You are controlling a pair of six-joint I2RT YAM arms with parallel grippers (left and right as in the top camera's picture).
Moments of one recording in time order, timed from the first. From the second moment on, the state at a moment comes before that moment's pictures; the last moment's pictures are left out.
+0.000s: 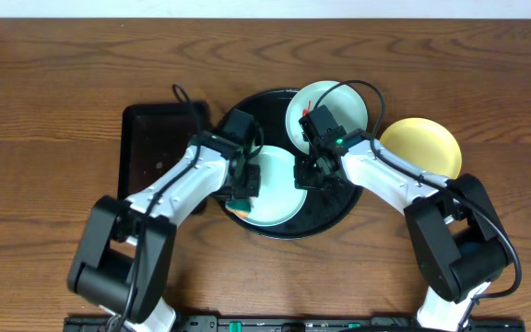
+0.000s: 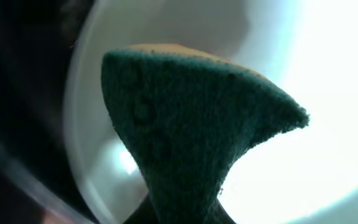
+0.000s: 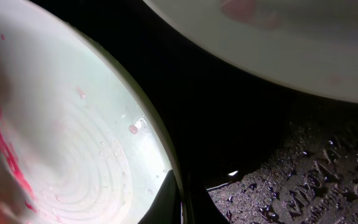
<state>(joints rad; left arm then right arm) -0.43 1.77 1.07 -0.75 0.11 -0.35 0.53 1.92 1.18 -0.58 -0.21 0.55</state>
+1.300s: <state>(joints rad) -0.45 1.80 1.06 -0.47 0.01 -0.21 0.53 1.92 1.18 -0.58 -0.21 0.55</state>
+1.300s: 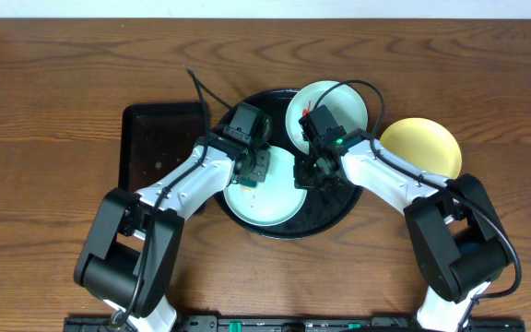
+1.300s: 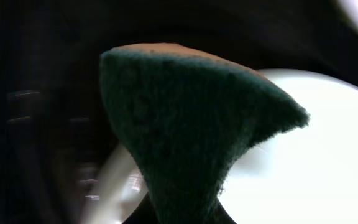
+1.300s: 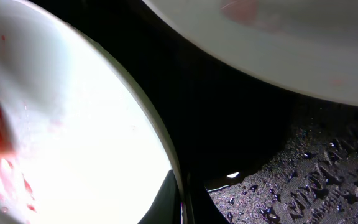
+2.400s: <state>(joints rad) -0.47 1.86 1.06 -0.38 -0.15 -0.33 0.53 1.92 1.18 -0.58 -0.21 0.55</state>
